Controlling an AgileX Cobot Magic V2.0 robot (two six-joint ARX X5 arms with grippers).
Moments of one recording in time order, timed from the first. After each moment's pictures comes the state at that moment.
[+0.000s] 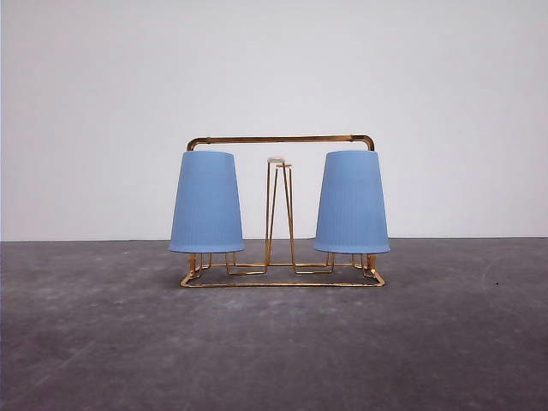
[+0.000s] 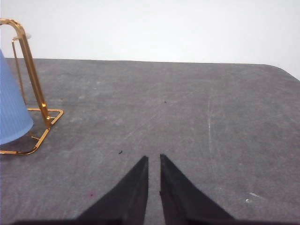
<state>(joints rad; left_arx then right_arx) -0.01 0.01 0.03 -0.18 0.08 -0.02 -0.04 0.00 0.02 -0.11 -0.08 0.03</state>
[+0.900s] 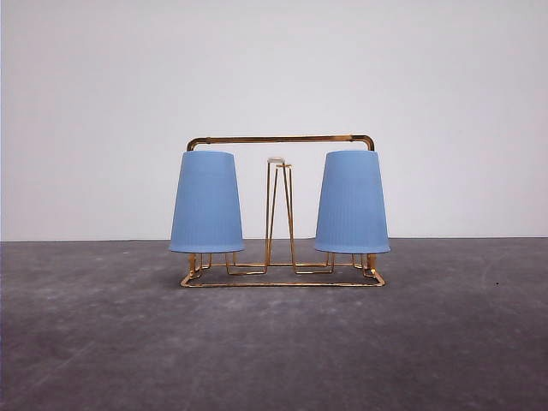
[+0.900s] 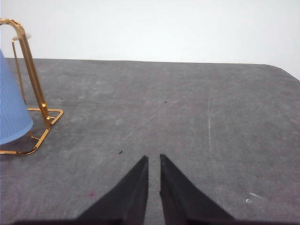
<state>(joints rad) -0.01 0.01 0.03 -0.18 0.08 -0.02 -0.04 0.00 0.02 -0.11 -0.08 0.03</state>
